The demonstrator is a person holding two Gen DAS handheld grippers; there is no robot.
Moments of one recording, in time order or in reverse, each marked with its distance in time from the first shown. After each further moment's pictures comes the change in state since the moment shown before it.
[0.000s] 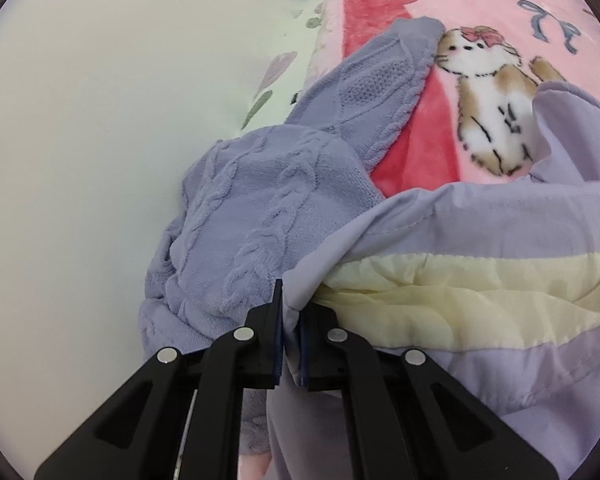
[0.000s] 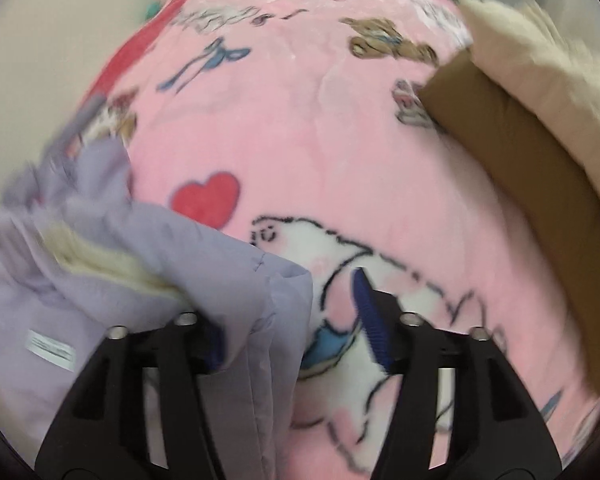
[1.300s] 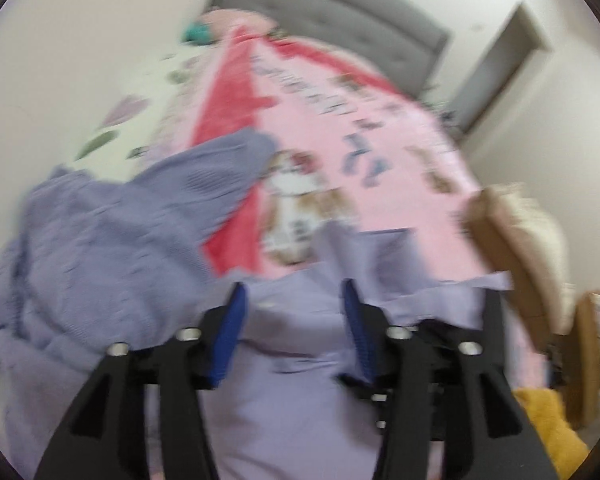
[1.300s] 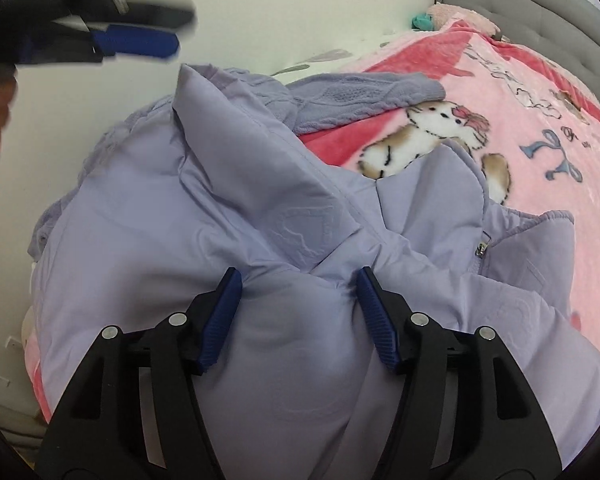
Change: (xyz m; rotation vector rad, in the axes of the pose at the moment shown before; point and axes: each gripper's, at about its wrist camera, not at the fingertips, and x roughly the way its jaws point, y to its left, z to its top) left arm -0.058 0.113 0.000 -0.144 -0.248 -1.056; right arm 0.059 0.338 -0.073 -0.700 -0.097 0.382
